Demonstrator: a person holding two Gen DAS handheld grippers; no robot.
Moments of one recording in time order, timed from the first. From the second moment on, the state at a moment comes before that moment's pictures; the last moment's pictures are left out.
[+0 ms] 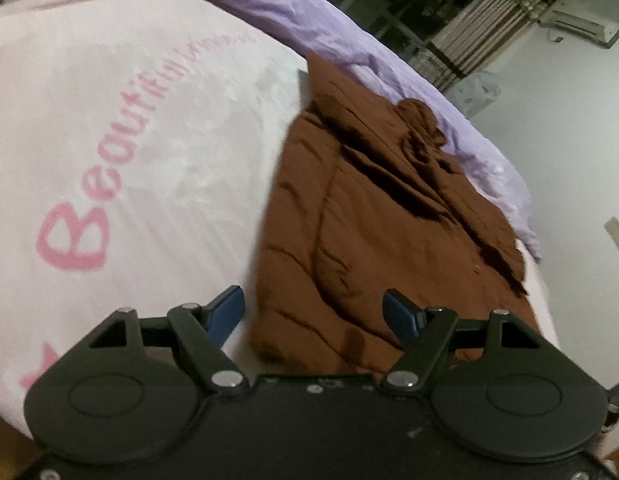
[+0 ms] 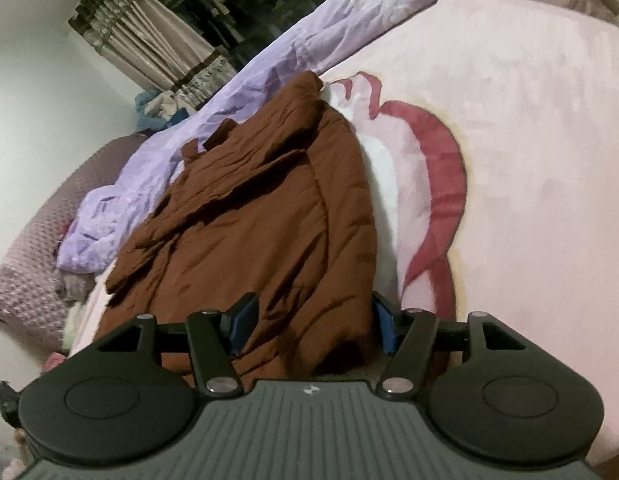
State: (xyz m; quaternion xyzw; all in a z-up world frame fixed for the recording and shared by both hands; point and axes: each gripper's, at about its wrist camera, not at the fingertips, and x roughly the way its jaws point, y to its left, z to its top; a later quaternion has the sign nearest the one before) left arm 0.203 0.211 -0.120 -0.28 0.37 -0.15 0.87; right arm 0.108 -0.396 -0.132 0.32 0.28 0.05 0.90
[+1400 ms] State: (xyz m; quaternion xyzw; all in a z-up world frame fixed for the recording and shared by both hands) left arm 0.281 0.186 -0.048 -0.30 0.29 -0.20 0.89; right arm 0.167 -0.416 -0.075 0.41 0.19 0.11 0.88
